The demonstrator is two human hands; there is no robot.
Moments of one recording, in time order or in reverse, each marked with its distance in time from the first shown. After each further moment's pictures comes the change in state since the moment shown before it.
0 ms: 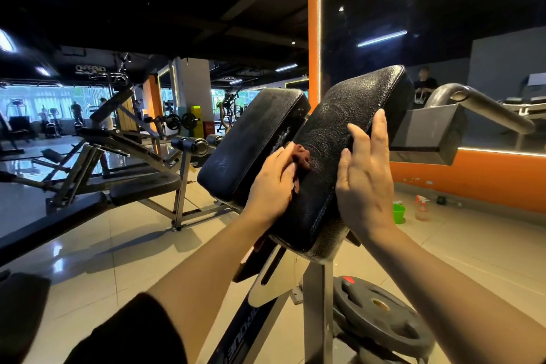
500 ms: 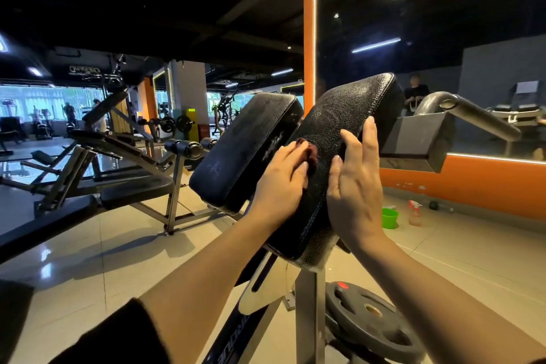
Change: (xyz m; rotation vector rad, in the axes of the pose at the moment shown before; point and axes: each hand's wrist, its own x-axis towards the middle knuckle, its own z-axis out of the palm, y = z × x) left_hand 0.004 0.024 0.013 0.090 0.013 0.073; right_hand -0.001 0.003 0.003 0.036 0.022 -0.014
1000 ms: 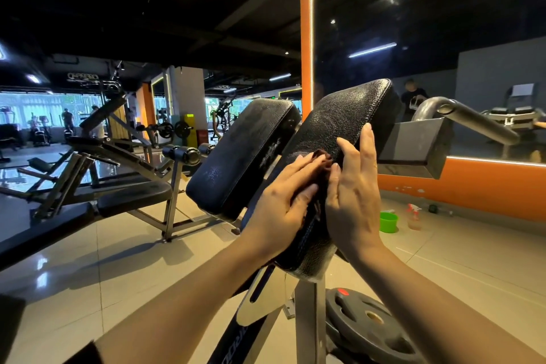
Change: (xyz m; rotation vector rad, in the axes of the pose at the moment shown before) left_hand -0.029 0.001 -0.003 -0.139 -0.087 0.308; right_hand -0.002 0.003 0.002 0.040 0.026 -0.008
